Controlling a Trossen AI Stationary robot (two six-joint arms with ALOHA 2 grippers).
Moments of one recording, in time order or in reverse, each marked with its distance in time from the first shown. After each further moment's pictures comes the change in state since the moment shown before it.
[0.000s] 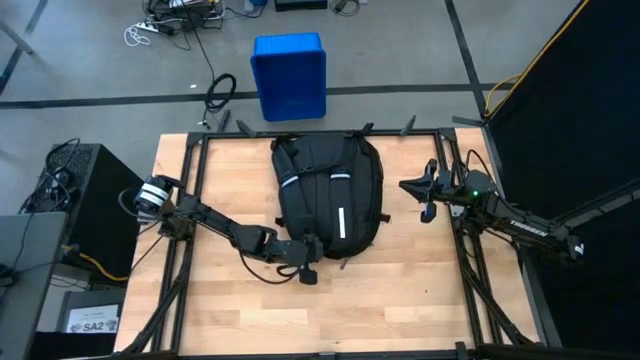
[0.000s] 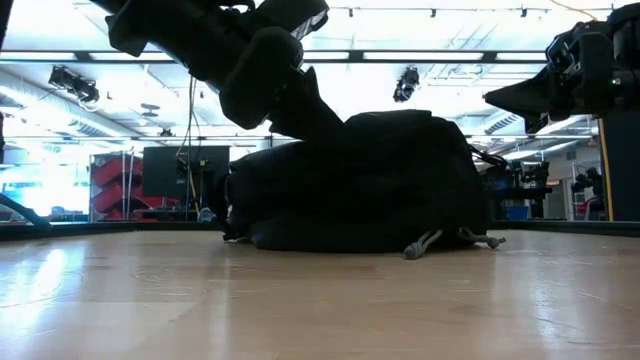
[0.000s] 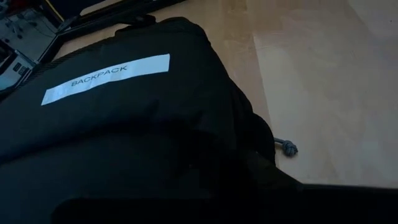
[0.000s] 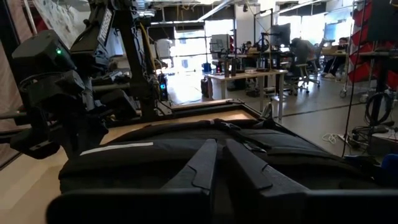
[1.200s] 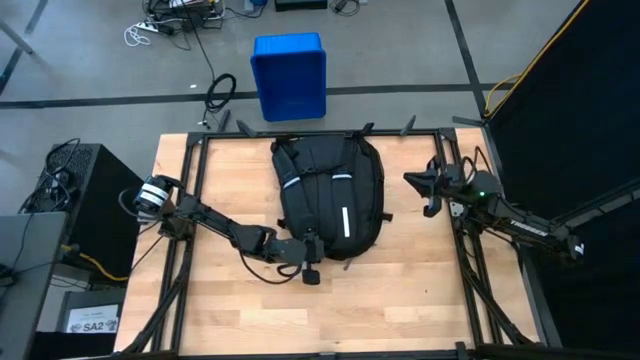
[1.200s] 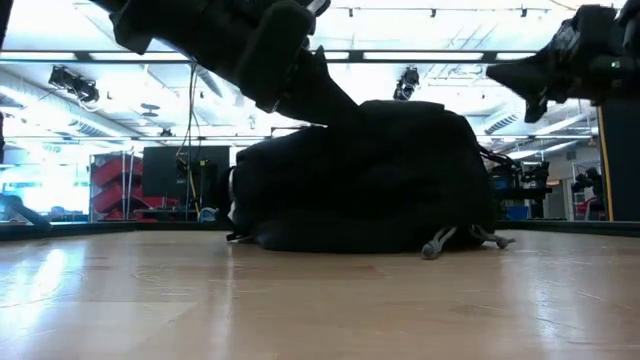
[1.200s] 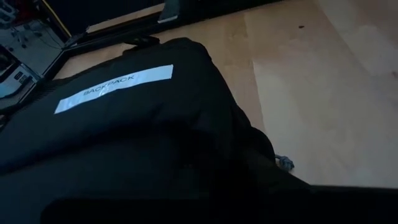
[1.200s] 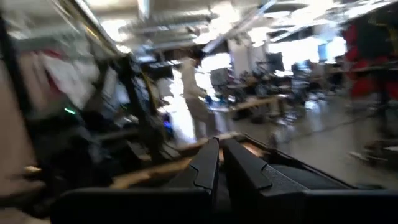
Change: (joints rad) left arm 0.000 0.000 0.000 0.096 0.000 -0.001; right arm 0.010 0.004 0.000 0.180 0.018 0.181
